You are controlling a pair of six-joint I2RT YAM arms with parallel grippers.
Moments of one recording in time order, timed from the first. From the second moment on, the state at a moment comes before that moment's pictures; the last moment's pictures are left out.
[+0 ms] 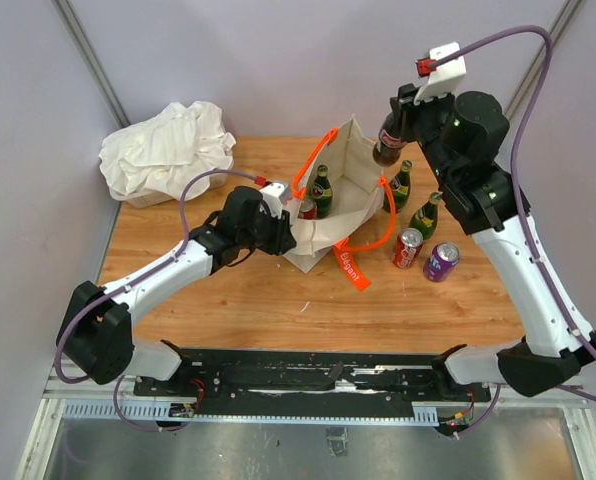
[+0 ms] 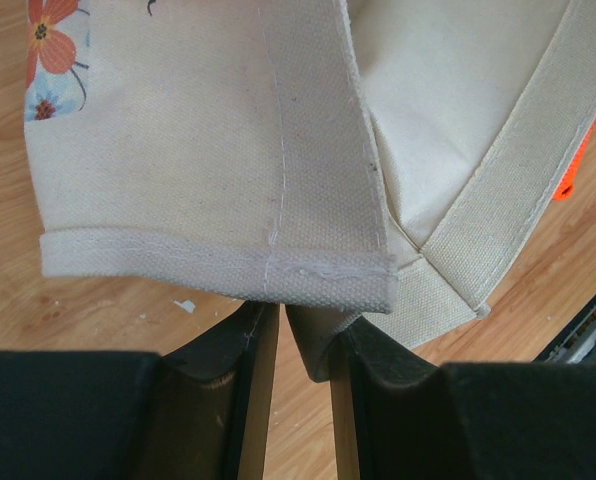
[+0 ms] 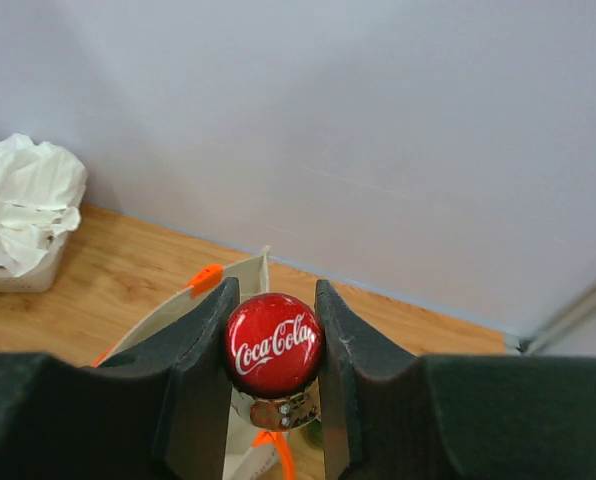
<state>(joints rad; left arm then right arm) -0.59 1.37 0.94 -0.17 0.21 -0.23 0.51 1.34 1.77 -0.34 0.22 -0.15</state>
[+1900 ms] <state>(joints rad) -0.59 1.36 0.93 -0.18 0.18 -0.23 0.33 1.44 1.24 -0.22 0.22 0.00</state>
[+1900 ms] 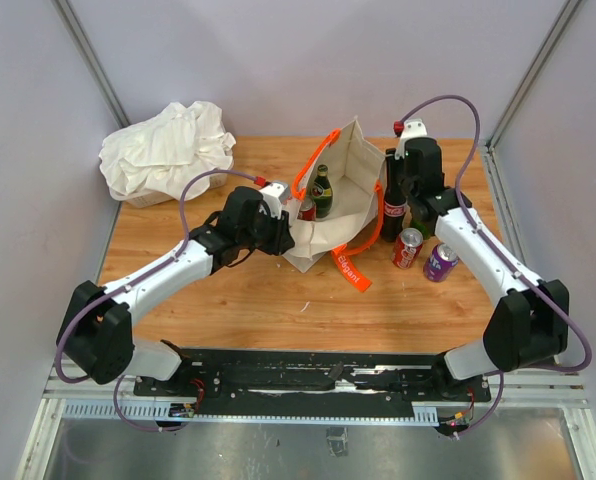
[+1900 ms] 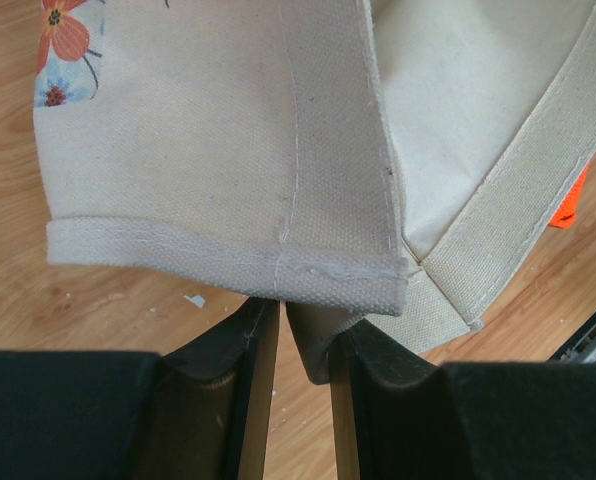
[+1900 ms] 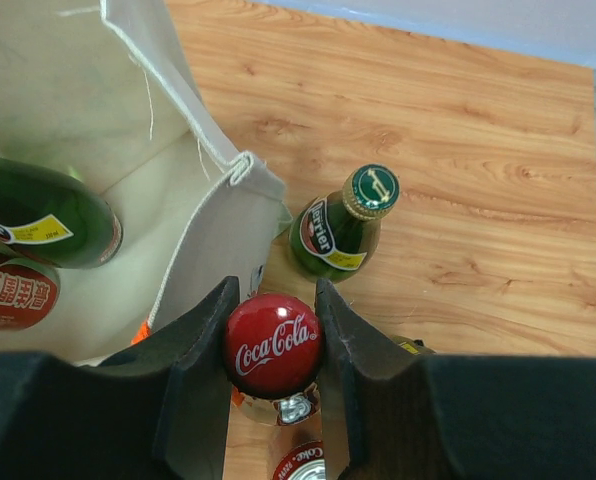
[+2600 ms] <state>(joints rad) -0.59 1.38 0.93 -0.15 0.18 -0.24 0.33 1.43 1.03 0.10 0.25 0.02</state>
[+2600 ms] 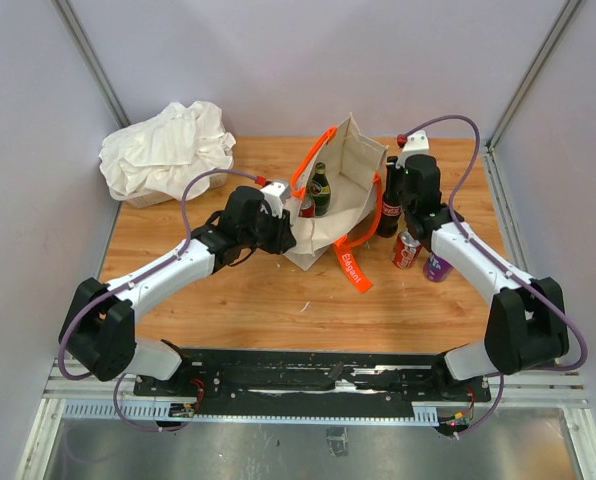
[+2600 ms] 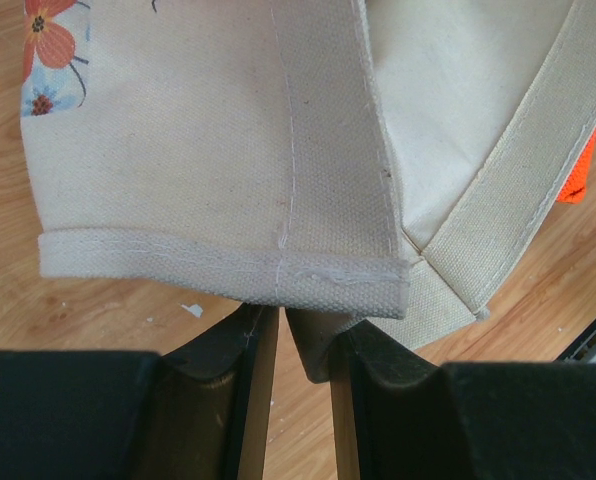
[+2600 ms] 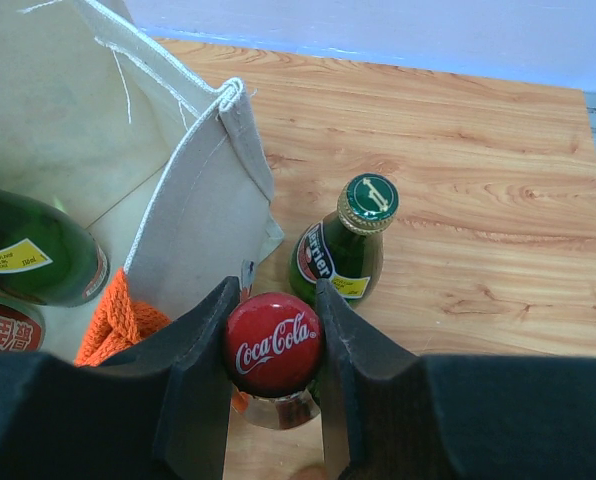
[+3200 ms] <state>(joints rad) -0.59 1.38 0.93 -0.15 0.18 -0.24 0.33 1.38 1.04 0.12 0.27 0.04</state>
